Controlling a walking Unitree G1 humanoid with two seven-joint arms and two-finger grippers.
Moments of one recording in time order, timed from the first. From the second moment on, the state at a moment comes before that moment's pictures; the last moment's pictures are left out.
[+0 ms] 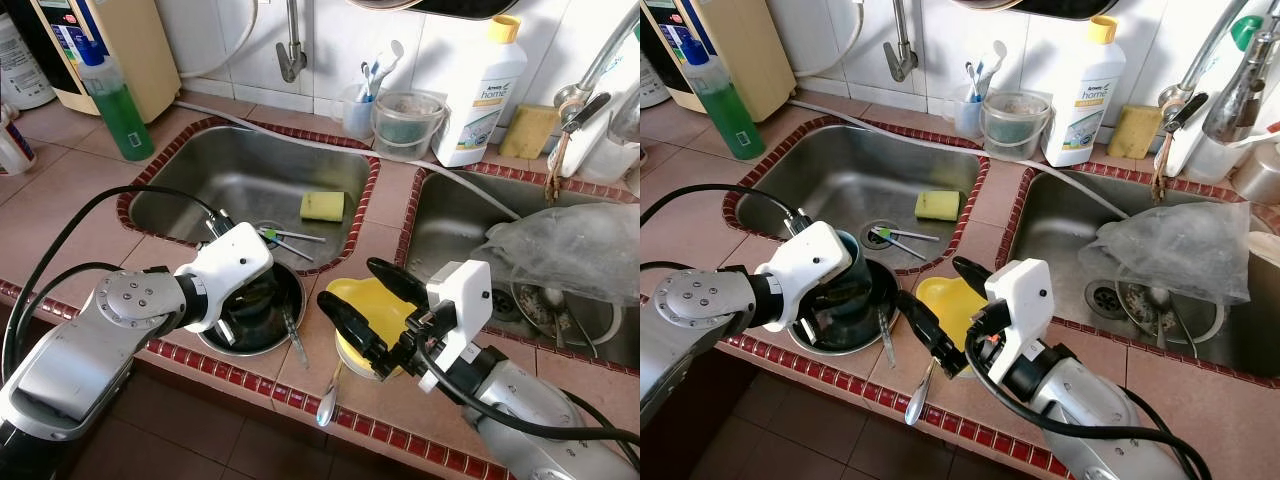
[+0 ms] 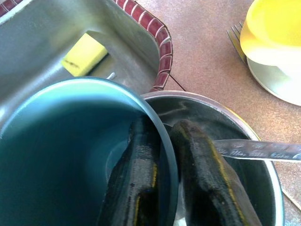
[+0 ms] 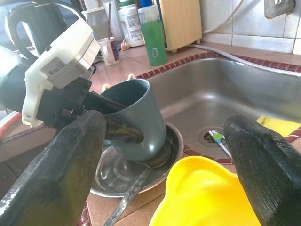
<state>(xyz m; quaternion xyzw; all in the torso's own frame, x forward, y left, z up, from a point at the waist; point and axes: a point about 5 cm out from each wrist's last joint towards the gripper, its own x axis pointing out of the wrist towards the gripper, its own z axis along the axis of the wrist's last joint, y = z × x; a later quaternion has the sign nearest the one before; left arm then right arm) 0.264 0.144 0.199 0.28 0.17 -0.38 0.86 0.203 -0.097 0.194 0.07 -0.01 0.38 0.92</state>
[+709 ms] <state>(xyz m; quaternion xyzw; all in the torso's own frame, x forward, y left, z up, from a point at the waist) 0.276 0.158 0.245 0.20 0.11 -0.37 0.90 0.217 -0.098 0.204 0.07 -0.04 0.38 0.92</state>
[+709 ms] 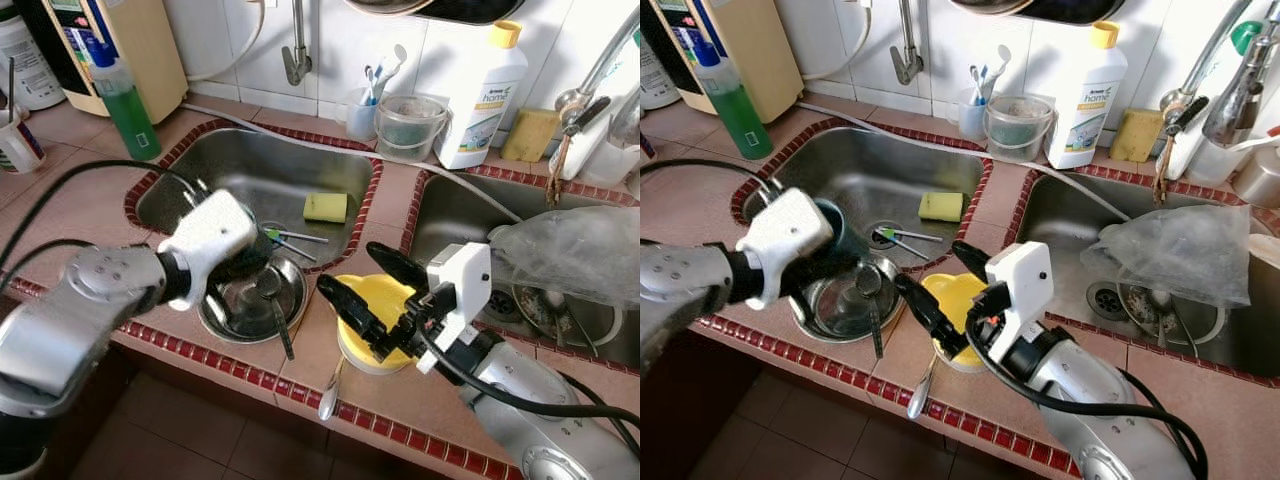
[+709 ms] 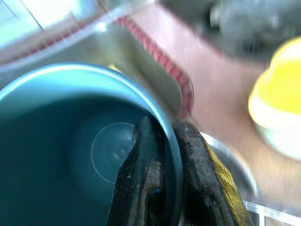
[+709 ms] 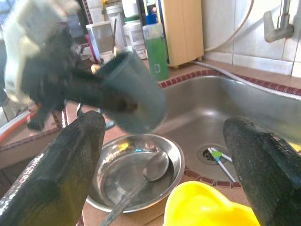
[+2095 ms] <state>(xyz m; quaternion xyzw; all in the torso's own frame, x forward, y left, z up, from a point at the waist) 0.319 0.120 0.203 -0.09 -0.15 -0.19 0.97 0.290 -0.142 0.201 0.00 -0.21 0.03 0.98</state>
